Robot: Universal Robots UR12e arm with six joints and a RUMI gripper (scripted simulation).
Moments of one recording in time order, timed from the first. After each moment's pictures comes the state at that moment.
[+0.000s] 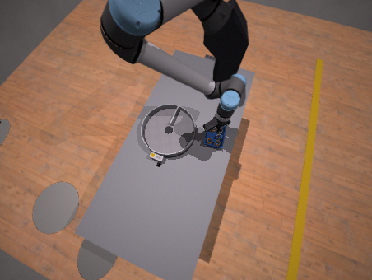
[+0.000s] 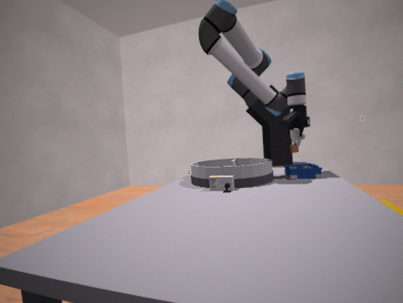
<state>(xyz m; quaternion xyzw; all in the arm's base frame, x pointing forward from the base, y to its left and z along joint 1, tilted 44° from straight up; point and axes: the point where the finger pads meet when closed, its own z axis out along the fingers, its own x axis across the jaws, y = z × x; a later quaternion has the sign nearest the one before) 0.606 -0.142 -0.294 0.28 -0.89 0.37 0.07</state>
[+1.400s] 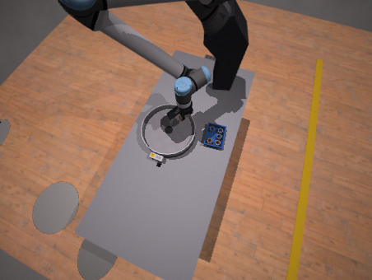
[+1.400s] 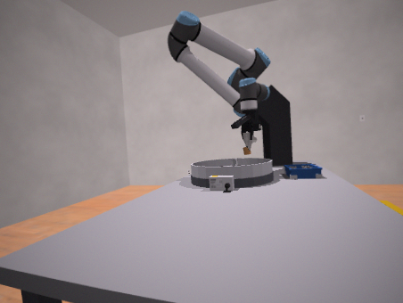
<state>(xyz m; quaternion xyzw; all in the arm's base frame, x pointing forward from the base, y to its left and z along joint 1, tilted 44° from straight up) 0.557 -0.322 -0.129 0.28 -0.89 0.37 0.07</state>
